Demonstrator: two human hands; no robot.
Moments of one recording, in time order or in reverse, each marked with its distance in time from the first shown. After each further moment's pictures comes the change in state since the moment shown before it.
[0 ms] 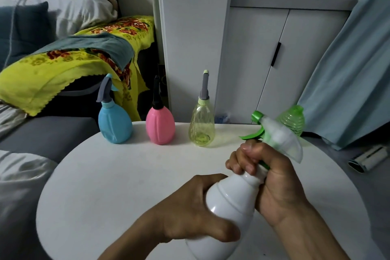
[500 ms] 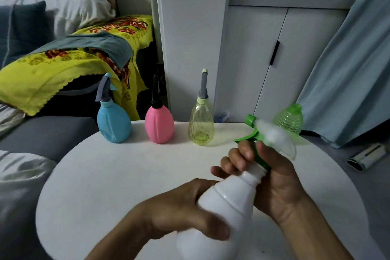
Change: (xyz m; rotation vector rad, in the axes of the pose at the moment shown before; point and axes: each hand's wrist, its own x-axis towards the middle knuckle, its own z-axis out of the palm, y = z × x) left_hand -0.007 0.001 -0.012 -0.099 -0.180 -0.094; right_hand 0.005 0.003 -0.017 0.254 -0.427 0.195
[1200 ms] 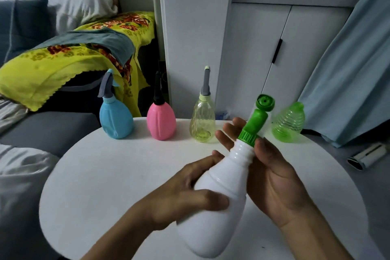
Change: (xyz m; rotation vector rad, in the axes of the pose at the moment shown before) left_hand -0.001 -0.009 -0.002 -0.104 0.152 0.216; right_hand -0.006 0.007 0.001 -0.088 0.132 -0.166
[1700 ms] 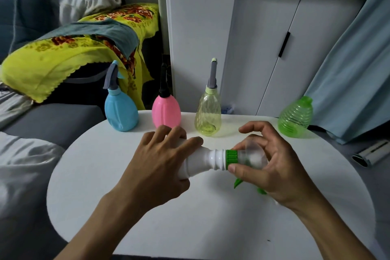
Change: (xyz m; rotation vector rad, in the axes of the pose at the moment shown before) left_hand -0.015 -0.012 -0.035 1.517 0.495 0.163; right_hand -0.002 -0.007 -0.012 -1.073 0.081 -0.123
